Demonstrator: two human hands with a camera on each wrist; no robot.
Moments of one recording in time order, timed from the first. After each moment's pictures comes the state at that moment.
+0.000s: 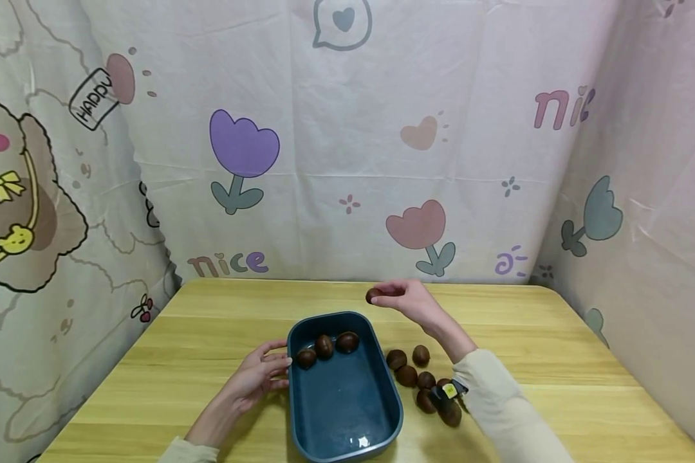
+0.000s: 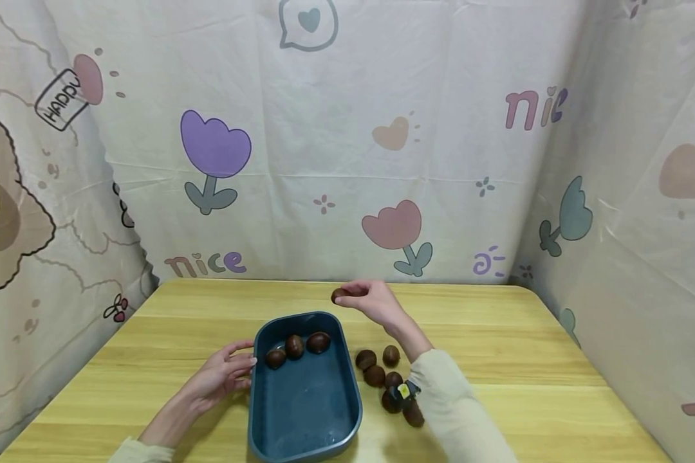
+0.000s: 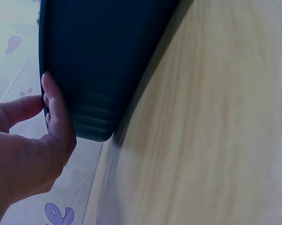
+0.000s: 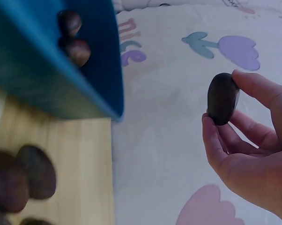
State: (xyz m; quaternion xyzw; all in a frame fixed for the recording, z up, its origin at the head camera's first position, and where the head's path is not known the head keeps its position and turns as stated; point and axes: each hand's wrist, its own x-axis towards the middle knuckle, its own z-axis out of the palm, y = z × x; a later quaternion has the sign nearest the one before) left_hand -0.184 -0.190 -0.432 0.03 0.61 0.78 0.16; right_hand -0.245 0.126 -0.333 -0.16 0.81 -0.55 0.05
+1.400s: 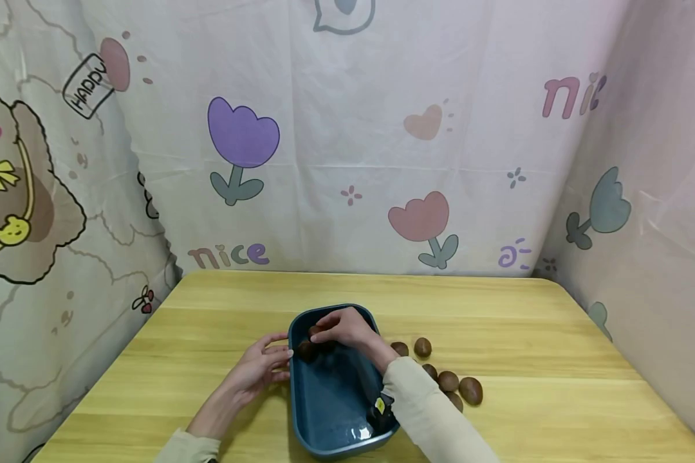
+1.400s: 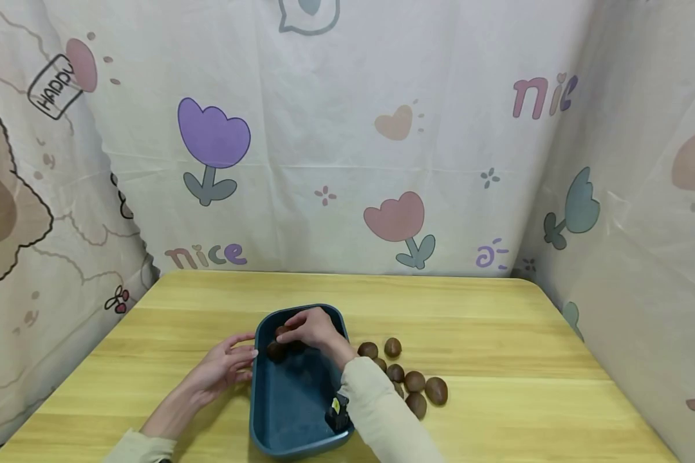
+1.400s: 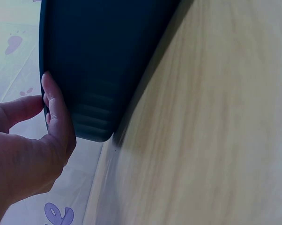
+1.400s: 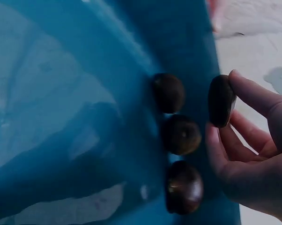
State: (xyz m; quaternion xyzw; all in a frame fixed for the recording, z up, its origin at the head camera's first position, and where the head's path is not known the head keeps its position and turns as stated) left_hand -0.187 -0.189 -0.428 0.02 0.61 0.77 0.16; right_hand -0.243 0.023 -0.397 -0.17 0.83 -0.52 0.12
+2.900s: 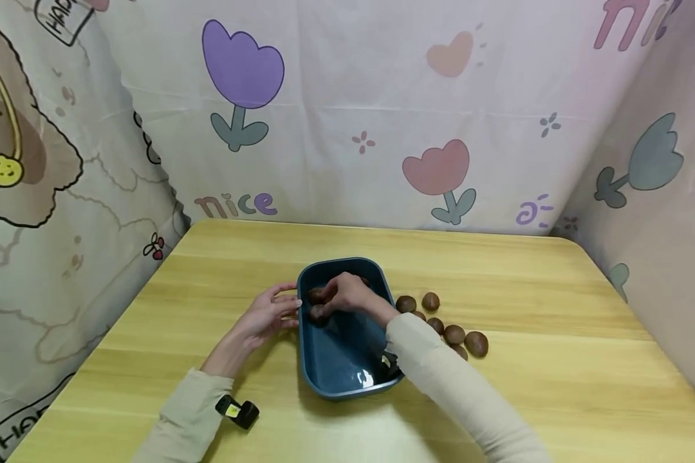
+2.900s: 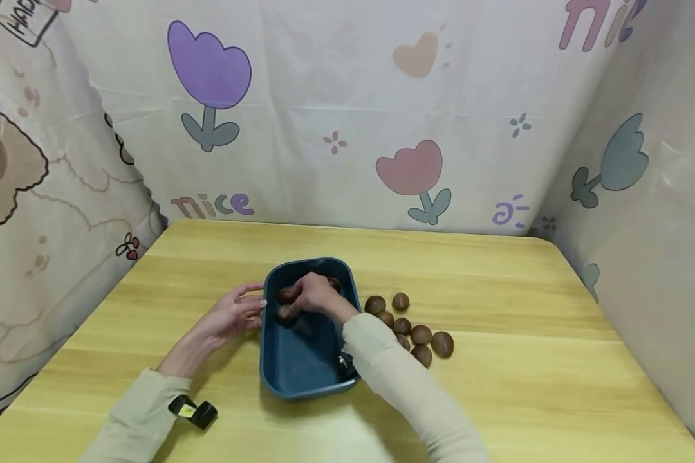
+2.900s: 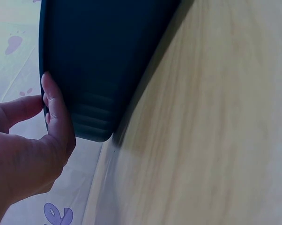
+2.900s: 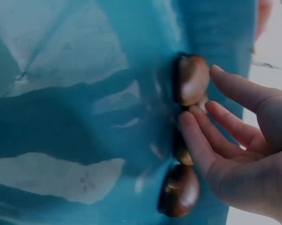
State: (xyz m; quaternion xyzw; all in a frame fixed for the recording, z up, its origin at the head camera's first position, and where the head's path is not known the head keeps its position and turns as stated) left_hand -0.196 -0.189 -0.424 0.00 0.61 0.78 0.16; right_hand -0.246 0.014 -0.392 -0.24 0.89 -0.36 0.17
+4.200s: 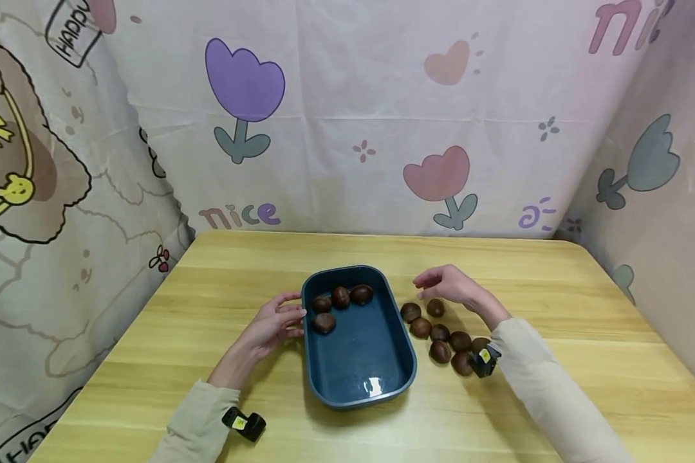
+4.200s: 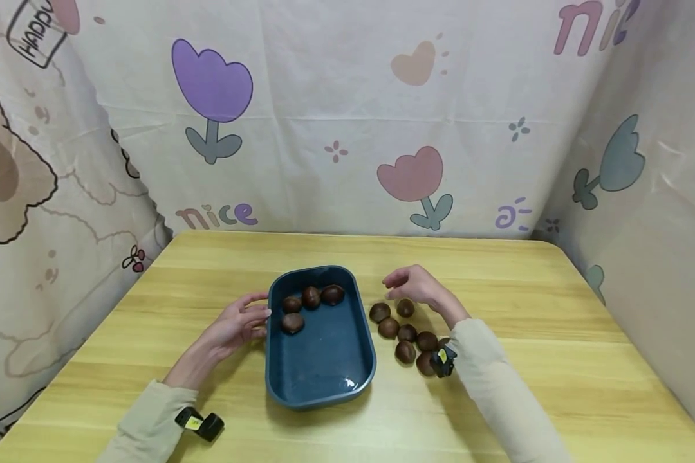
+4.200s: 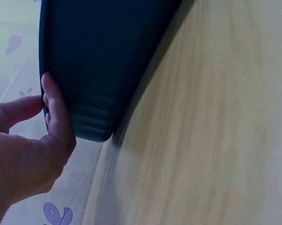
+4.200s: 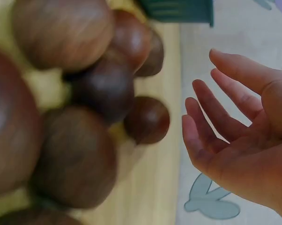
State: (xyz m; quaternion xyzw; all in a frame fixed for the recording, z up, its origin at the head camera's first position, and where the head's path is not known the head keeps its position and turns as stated) left_hand -0.193 -0.187 -0.422 -0.01 0.61 0.78 0.15; right_hand -0.266 0.182 -0.386 -0.17 0.87 -0.44 0.14
